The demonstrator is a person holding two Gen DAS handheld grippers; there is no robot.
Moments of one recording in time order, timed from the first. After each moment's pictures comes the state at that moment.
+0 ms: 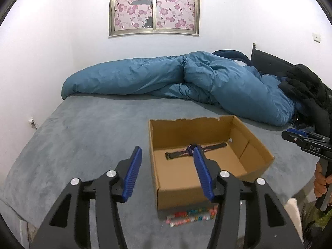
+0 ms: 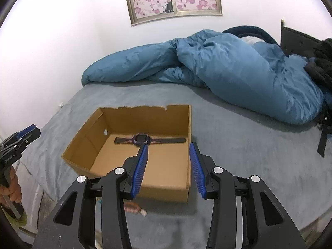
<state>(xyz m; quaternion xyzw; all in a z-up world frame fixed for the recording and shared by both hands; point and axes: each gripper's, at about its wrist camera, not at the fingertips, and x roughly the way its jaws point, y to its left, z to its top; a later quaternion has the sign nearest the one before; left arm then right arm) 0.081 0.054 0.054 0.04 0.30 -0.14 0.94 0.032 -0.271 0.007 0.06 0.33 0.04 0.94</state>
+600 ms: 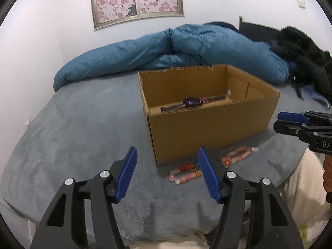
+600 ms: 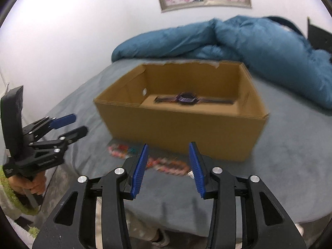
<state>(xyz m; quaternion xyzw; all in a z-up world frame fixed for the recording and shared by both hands) 0.050 0.054 -0.051 0.11 0.34 -0.17 0.92 -0.001 -0.185 -0.075 0.05 0.37 0.14 0.92</state>
